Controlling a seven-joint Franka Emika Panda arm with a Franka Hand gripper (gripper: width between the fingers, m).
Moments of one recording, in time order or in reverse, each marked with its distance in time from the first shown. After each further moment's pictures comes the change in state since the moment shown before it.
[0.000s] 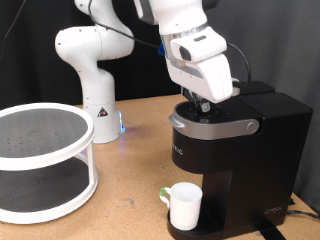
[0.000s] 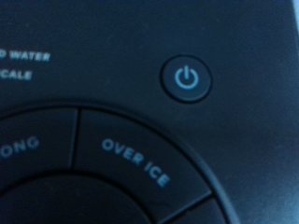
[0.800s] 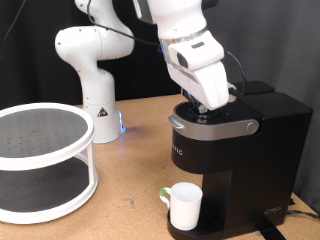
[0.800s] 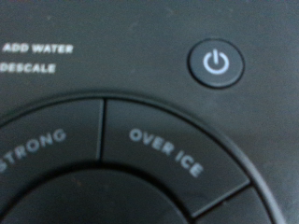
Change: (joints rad) arm -0.009 0.029 -0.011 0.044 0.011 -0.103 0.035
